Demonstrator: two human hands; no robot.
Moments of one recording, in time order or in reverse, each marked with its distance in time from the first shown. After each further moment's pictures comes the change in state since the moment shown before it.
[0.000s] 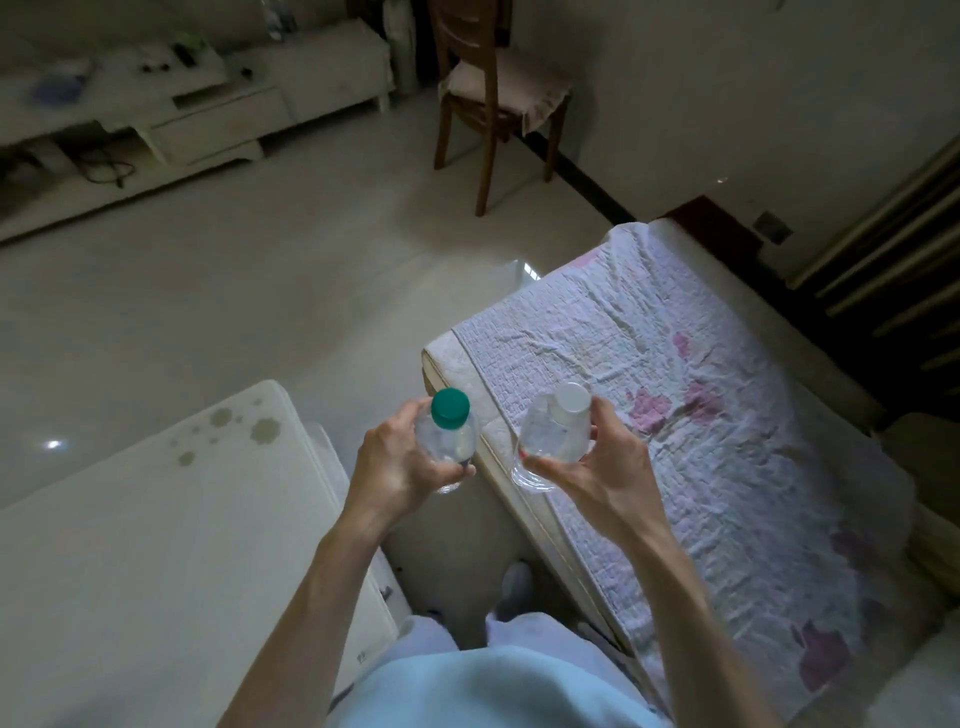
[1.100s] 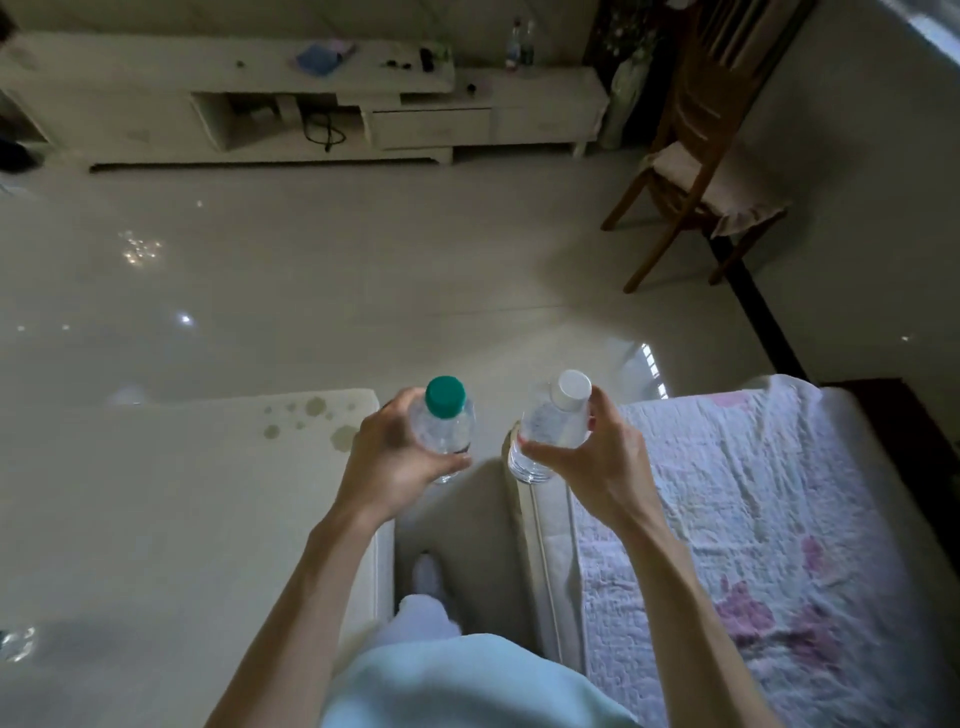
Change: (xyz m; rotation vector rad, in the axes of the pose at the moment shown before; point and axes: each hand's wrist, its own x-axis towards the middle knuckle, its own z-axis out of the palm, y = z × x) left_hand 0.117 -0.057 -0.118 -0.139 0.371 -0.311; right_hand 0.216 -0.119 0.108 -0.094 -0.308 -0.156
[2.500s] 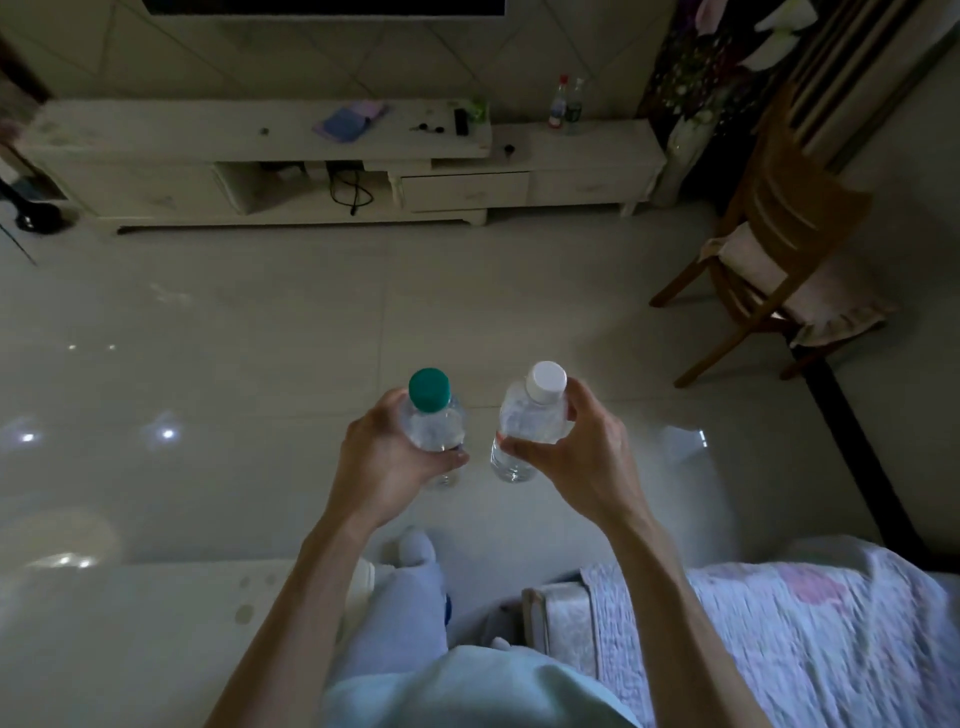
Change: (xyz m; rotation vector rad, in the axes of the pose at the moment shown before) left_hand 0.390 0.066 -0.045 0.002 0.105 -0.105; right_hand 0.408 -0.104 0.021 0.070 -0.103 -0.133
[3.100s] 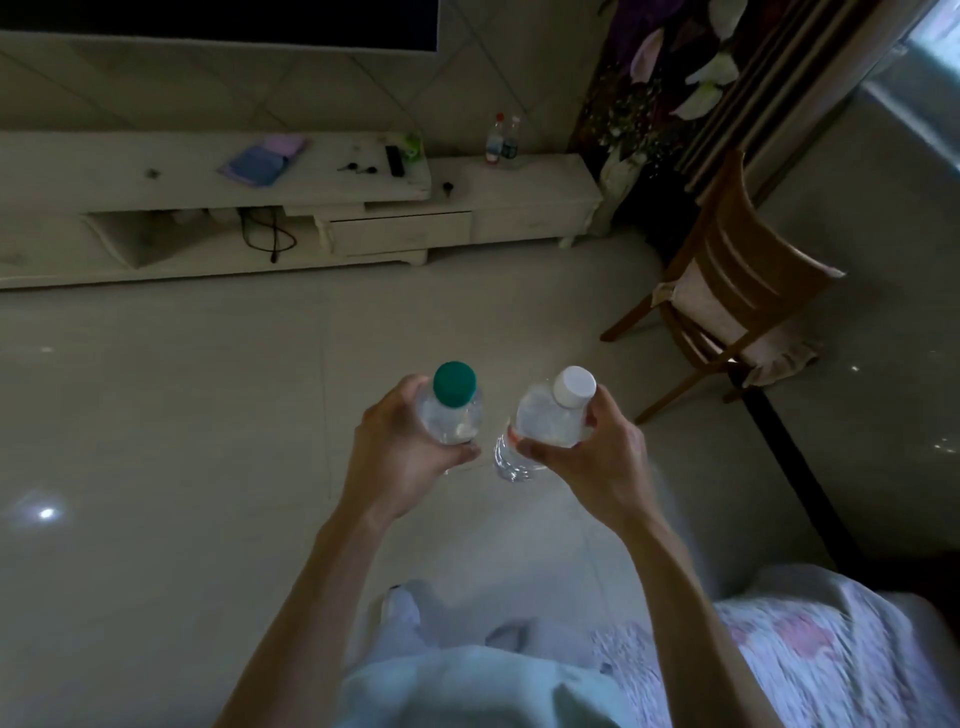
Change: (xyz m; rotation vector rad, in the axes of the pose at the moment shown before) left_hand 0.258 0.031 -0.050 -0.038 -0.099 0.168; right_hand 0.210 -0.072 0.033 0.016 0.182 0.132
